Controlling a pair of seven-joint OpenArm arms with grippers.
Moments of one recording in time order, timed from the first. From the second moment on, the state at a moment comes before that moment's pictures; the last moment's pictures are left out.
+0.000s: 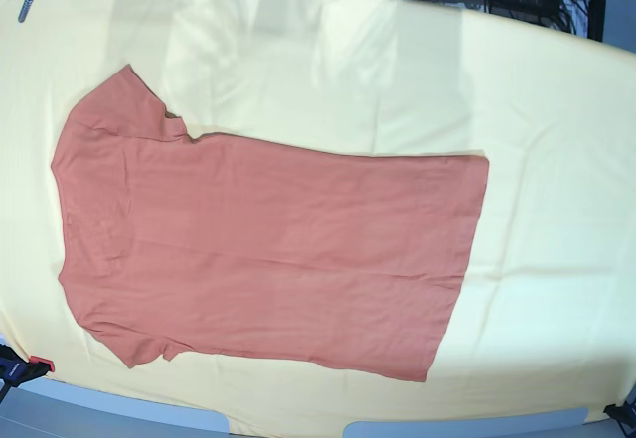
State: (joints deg) left arm 7.7 -1.1 21.9 21.2 -17.3 -6.7 0.9; right arm -7.0 2.4 -16.0 26.3 -3.2 4.8 -16.6
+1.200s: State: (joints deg) left arm 39.6 -9.7 22.1 62.0 -16.1 -12.2 17.5; right arm -41.2 12.3 -15.9 64.2 -3.0 11.5 -34.1
